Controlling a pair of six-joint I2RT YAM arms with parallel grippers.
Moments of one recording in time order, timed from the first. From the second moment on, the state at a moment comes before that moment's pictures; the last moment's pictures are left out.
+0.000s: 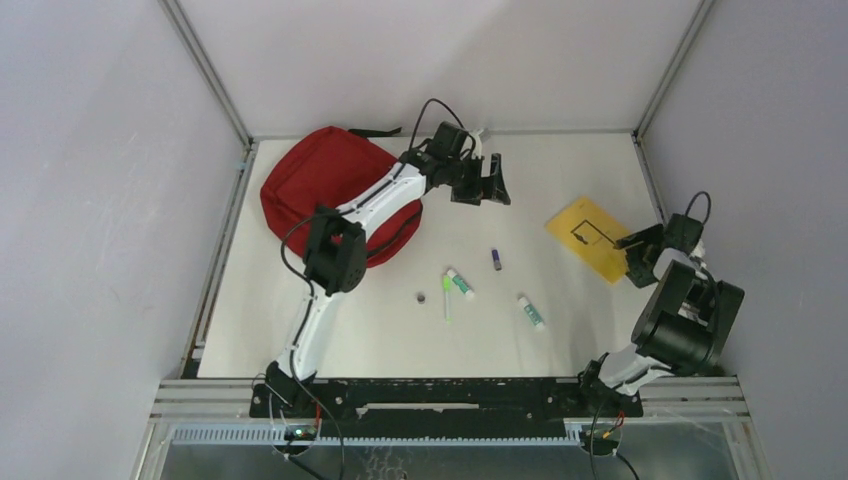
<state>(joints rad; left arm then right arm) -0.63 2.35 2.17 -0.56 0.48 -0.49 -0.56 1.52 0.74 -0.21 -0.14 0.71</state>
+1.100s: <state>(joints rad) -0.55 2.35 2.11 -0.53 0.53 -0.49 -0.33 1.73 0.94 -0.16 -0.33 0.69</state>
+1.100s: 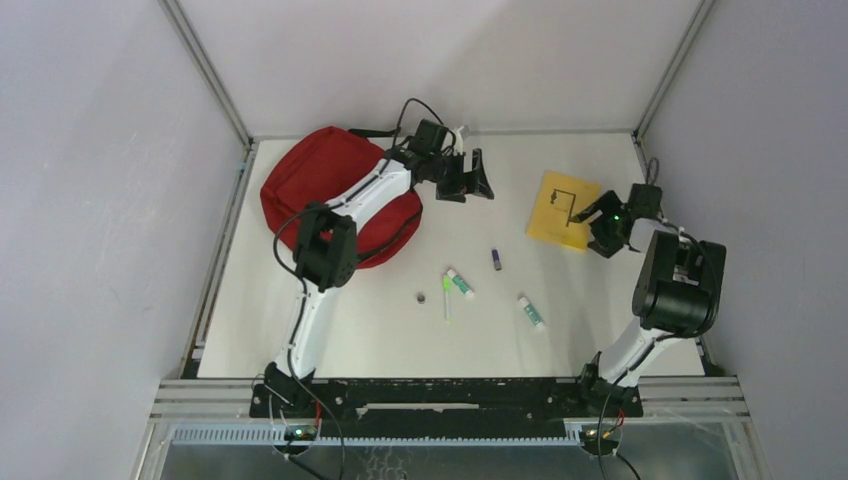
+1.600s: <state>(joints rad) -0.46 2.24 2.03 -0.52 0.55 -0.49 0.00 1.76 1.11 -0.20 -0.41 0.64</state>
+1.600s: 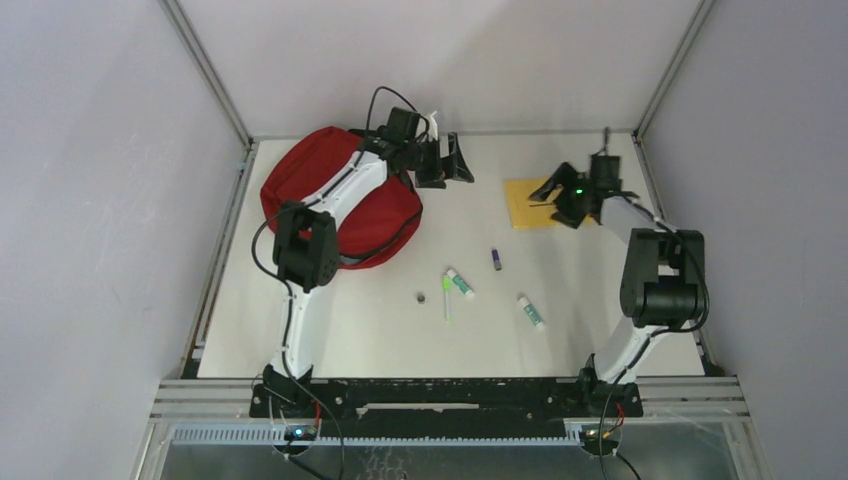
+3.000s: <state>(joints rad) -0.52 2.38 2.08 -0.55 0.51 -0.60 -0.05 1.76 1.08 -0.28 -0.36 0.64</state>
